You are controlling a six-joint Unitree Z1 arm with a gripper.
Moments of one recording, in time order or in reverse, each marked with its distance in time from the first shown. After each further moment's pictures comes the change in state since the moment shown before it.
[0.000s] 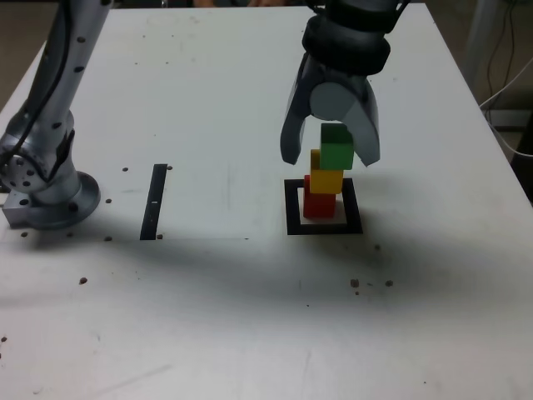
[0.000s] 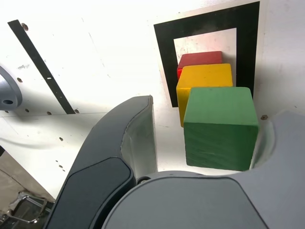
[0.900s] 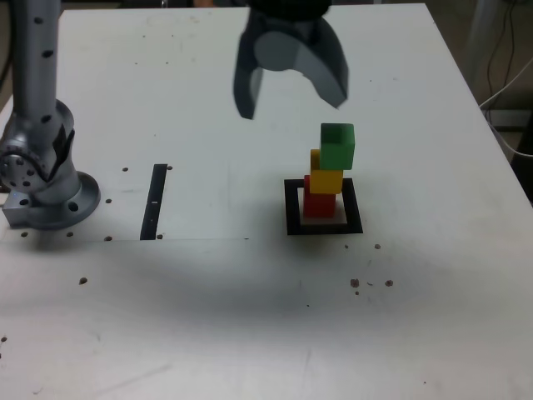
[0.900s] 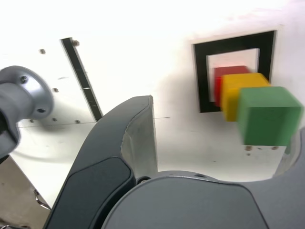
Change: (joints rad) arm 0.002 -0.259 0.176 -0.010 0.112 -0.050
